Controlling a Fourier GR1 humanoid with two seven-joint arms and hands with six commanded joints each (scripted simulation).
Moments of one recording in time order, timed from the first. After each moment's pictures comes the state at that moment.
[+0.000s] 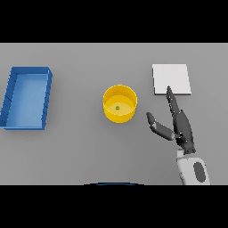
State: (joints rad) left arm -1.45 0.61 -0.19 -0.19 -0.61 -0.16 0.07; right arm 0.04 -0.05 0.13 -1.66 0.23 -0.03 -0.13
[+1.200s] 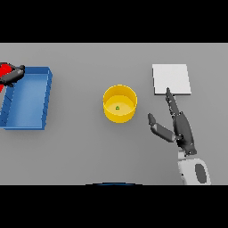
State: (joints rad) left arm -0.51 0.58 -0.01 -1.11 -0.10 -0.03 0.47; right arm 0.05 -0.06 0.14 -1.67 0.22 -0.01 -0.13
